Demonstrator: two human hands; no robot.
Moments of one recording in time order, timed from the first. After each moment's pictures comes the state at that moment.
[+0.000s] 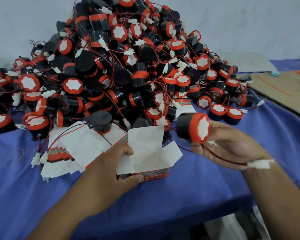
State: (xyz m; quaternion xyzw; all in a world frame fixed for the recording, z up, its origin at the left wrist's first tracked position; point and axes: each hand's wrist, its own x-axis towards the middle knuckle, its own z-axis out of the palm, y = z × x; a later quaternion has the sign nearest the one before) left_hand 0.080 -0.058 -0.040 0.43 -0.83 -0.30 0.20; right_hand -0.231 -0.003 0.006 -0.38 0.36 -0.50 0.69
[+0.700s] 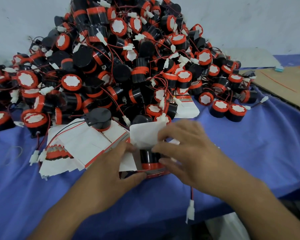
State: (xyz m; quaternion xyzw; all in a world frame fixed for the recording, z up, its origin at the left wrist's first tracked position) left_hand 0.072 -0.057 -0.041 0.41 -0.85 -0.27 0.21; right_hand -0.158 0.012 0.003 -0.83 0.50 -0.21 -0.10
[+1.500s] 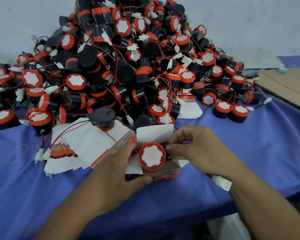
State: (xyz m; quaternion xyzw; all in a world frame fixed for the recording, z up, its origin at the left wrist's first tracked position) left_hand 0.071 -0.055 -0.043 0.37 -0.86 -0.28 0.22; right_hand -0.158 -0.003 0.007 -0.52 0.66 -0.41 0.36
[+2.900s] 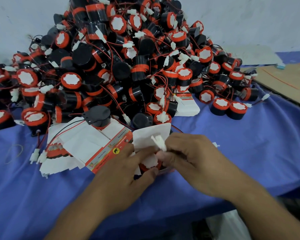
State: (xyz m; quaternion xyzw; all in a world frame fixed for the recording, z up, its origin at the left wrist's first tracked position) left_hand 0.050 -0.049 -0.050 0.38 -0.89 -0.22 0.15; right_hand -0.153 0.019 0.005 -0.77 0.52 -0.33 0.14
